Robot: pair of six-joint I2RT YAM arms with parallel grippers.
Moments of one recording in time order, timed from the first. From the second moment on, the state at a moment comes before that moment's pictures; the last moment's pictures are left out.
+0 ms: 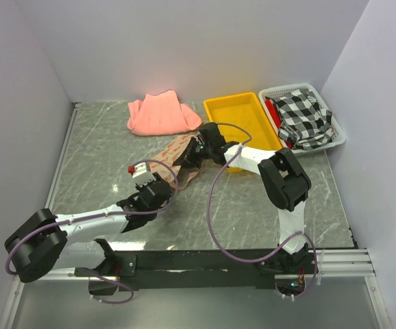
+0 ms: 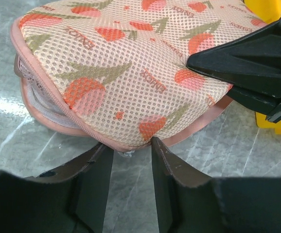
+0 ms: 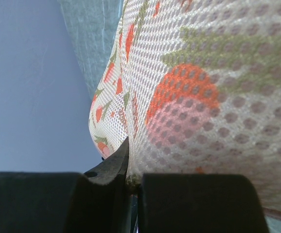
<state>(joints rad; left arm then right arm) -0.88 1.20 0.45 0.13 -0.73 -1.01 0.61 2.00 1.32 0.00 -0.50 1.12</state>
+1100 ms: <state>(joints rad) -0.88 1.24 0.48 0.14 -0.70 -0.97 0.59 2.00 1.32 0.00 -0.51 1.12</state>
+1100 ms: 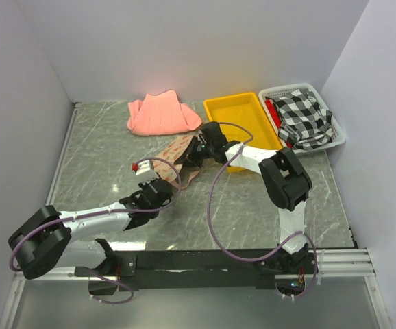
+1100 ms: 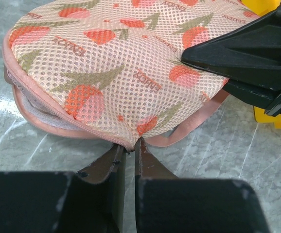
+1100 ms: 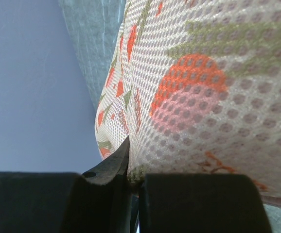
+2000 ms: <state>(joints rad) -0.88 1.29 0.48 0.24 -0.59 -0.92 0.53 2.02 1.38 -0.14 -0.59 1.01</state>
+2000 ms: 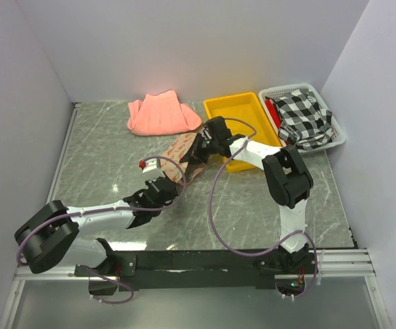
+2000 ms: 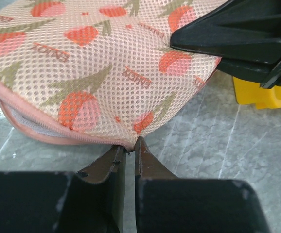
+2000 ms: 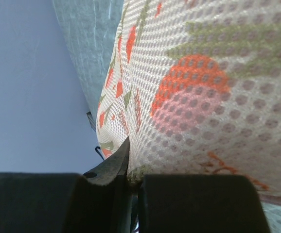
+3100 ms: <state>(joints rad) -0.88 1.39 0.55 0.21 -0.57 -0.91 0.53 2.02 1.38 -0.09 -0.58 1.02</state>
